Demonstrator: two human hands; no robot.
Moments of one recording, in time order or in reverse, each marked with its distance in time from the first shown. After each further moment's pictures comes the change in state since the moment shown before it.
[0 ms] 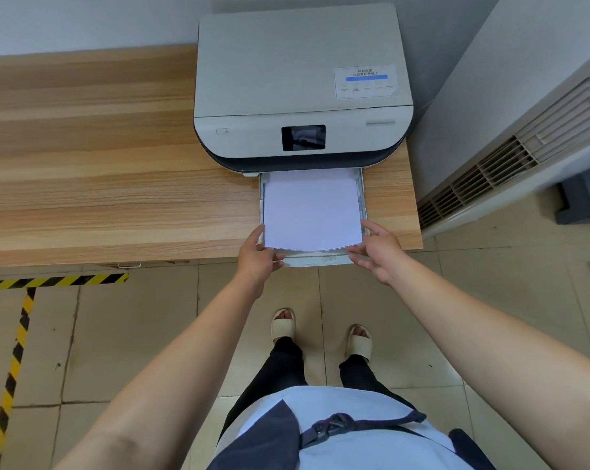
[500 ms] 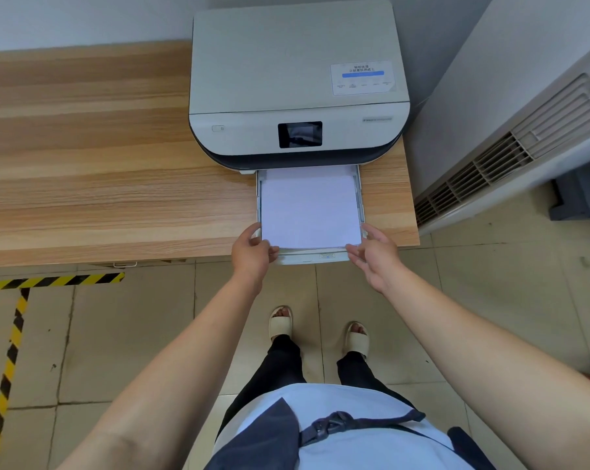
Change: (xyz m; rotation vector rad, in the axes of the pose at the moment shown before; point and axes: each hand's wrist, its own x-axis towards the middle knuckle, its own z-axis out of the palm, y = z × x) left_hand 0.001 0.001 0.002 -0.098 0.111 0.066; right_hand -0.014 0.015 -0.001 0.174 0.021 -0.045
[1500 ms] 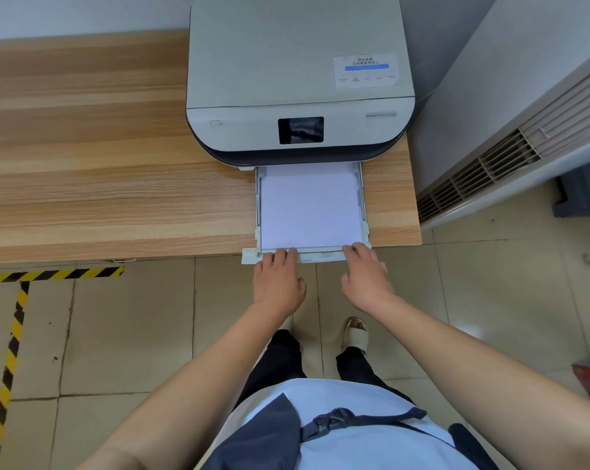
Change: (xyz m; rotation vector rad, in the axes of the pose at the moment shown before) left_hand -0.034 -0.042 0.018 1.475 -0.182 0.534; right_hand -0.009 0.039 -0.008 -1.542 -0.097 -0.536
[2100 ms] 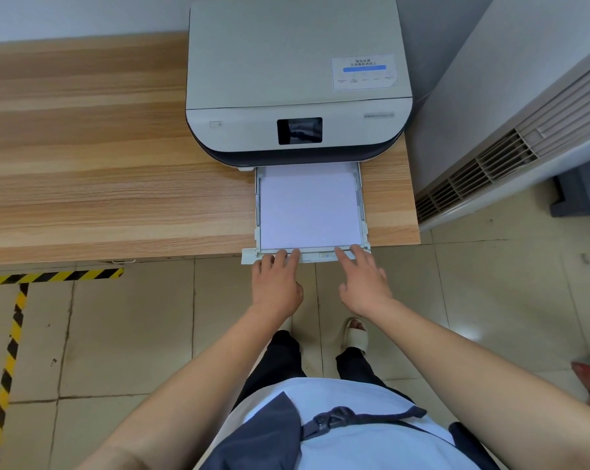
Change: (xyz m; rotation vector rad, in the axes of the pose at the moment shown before) left_hand -0.003 -0.002 0.005 0.073 0.011 0.016; right_hand -0.008 0.000 0.004 -0.065 -0.070 -0.009
